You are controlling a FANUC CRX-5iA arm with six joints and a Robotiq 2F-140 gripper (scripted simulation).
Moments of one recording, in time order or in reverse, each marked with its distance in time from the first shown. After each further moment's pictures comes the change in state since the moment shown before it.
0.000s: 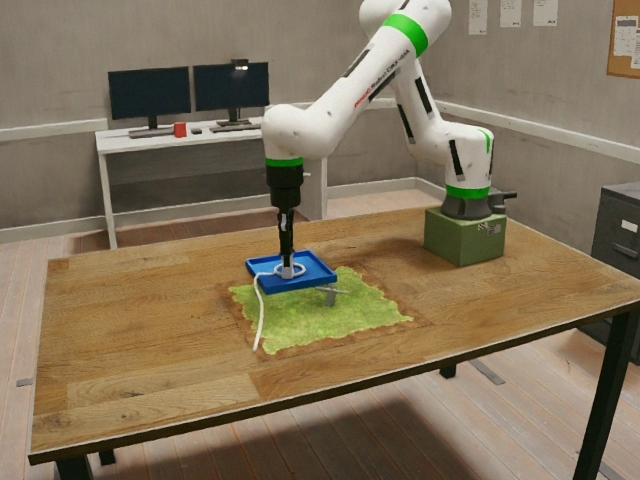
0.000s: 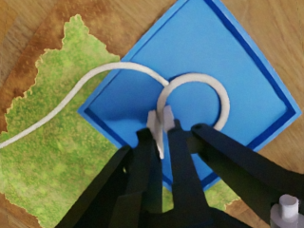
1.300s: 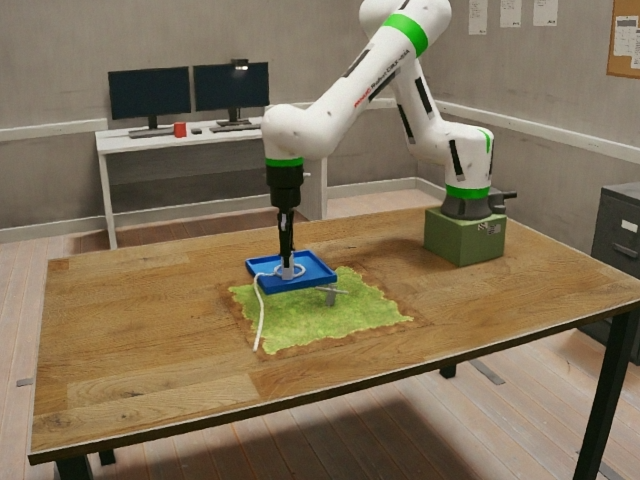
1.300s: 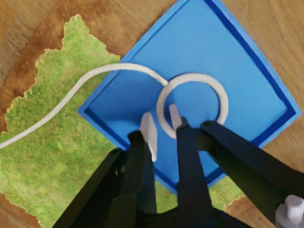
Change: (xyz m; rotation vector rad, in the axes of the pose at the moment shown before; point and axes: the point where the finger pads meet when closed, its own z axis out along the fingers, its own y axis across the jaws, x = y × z) arm 0.000 0.000 0.000 0.000 0.000 0.000
